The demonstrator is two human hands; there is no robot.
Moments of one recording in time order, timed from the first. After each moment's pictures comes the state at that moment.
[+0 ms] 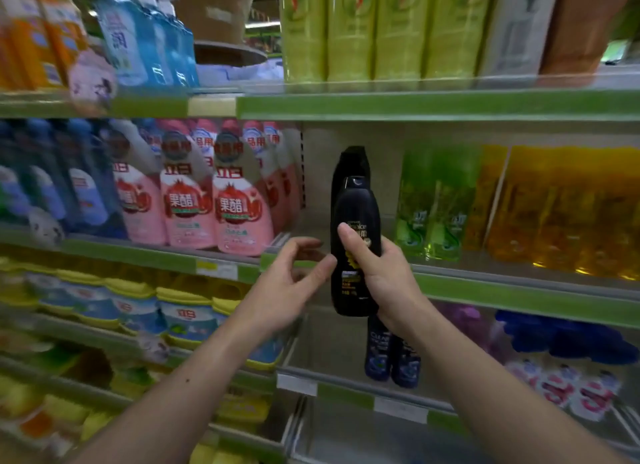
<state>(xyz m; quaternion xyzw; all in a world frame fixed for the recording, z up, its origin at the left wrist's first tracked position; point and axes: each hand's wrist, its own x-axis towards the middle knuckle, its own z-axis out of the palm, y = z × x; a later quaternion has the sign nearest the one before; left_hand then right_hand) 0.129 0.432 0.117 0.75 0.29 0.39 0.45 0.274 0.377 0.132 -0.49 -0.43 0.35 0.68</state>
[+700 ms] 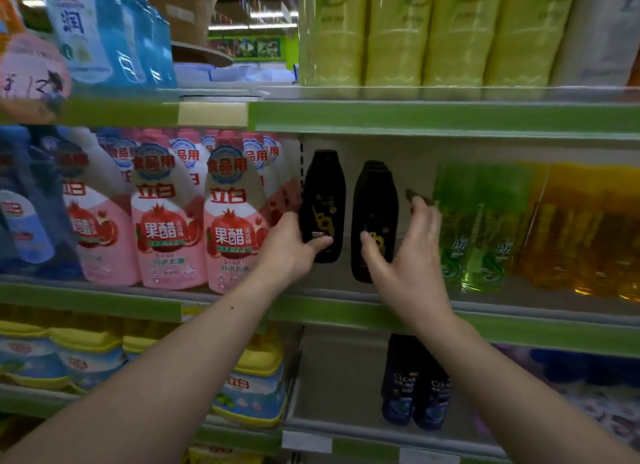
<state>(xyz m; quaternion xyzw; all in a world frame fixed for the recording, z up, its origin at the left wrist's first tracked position) 0.168 0.588 0.150 0.77 0.40 0.37 0.32 0.285 0.455 0.138 -0.70 -0.49 -0.13 0.50</state>
